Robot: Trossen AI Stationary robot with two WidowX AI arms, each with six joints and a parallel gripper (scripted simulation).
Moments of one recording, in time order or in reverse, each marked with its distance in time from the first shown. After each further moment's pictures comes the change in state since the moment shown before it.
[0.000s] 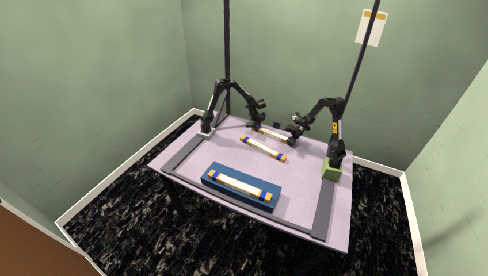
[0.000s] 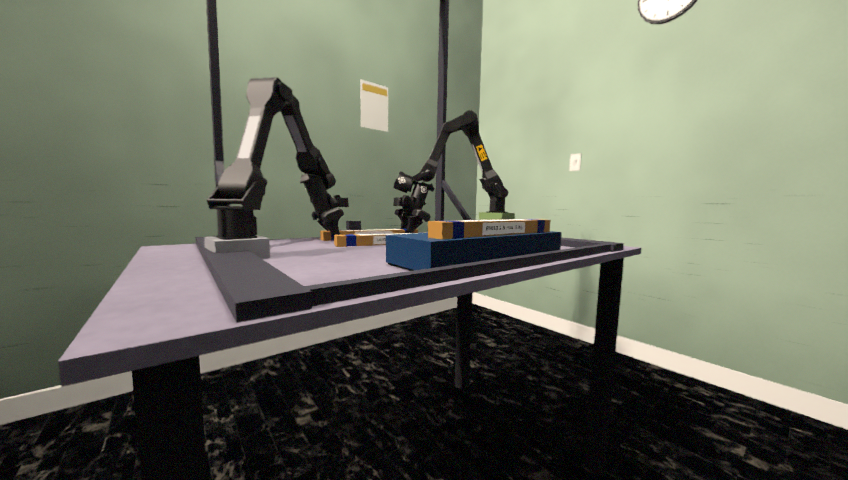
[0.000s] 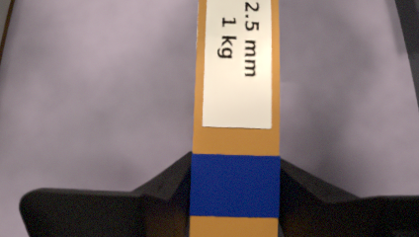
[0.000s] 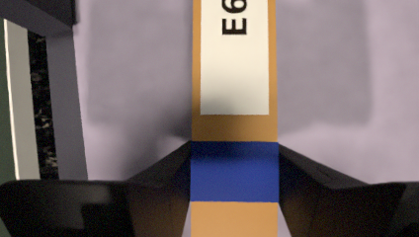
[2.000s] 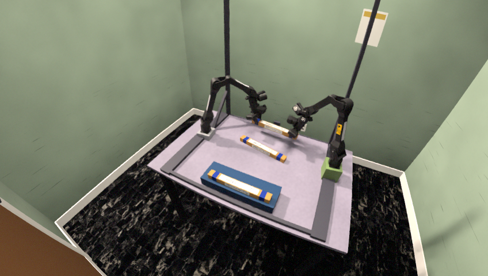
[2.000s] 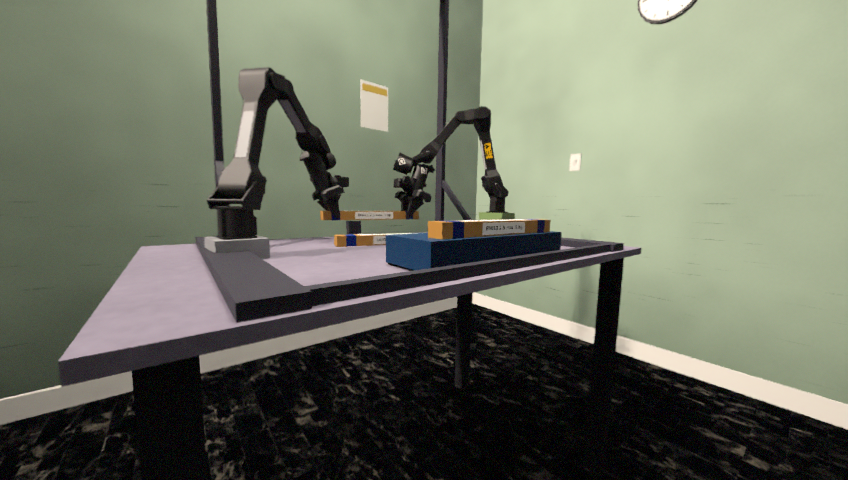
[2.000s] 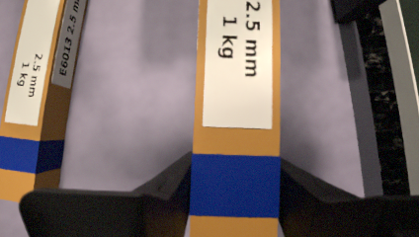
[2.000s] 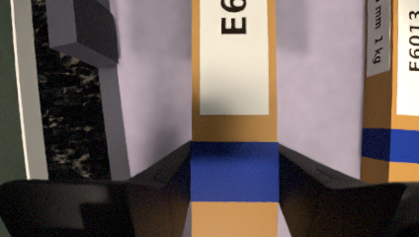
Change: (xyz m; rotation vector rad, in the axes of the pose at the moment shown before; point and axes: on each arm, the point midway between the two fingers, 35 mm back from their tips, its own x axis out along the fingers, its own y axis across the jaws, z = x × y) left arm -0.063 0.003 0.026 -0.003 0.012 0.010; right arm -0.062 -0.003 0.026 0.000 0.009 -0.013
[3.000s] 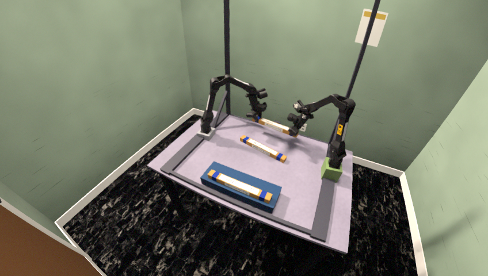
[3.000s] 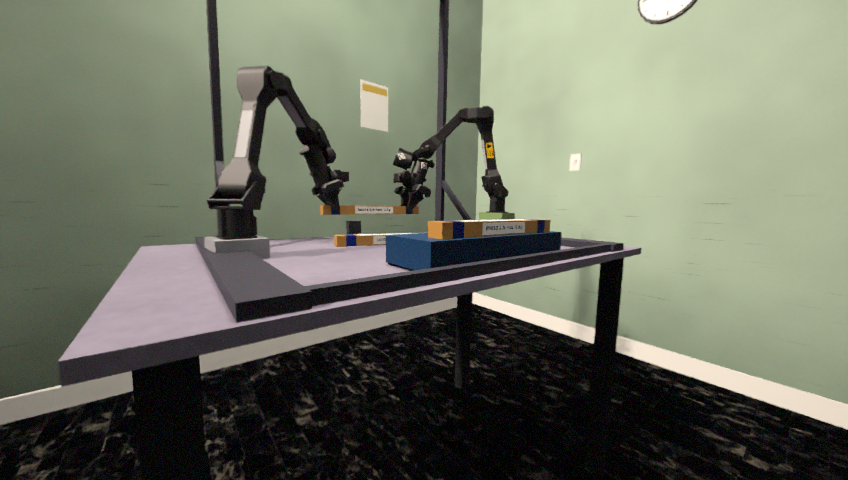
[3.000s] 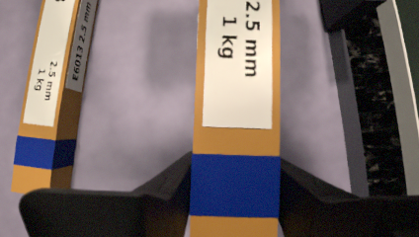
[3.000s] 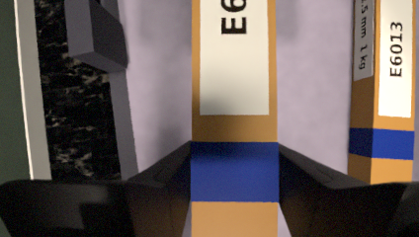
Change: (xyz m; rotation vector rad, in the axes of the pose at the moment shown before) left arm -0.017 -0.001 0.007 0.002 0.002 0.000; right arm -0.017 0.001 0.007 -0.001 0.001 0.000
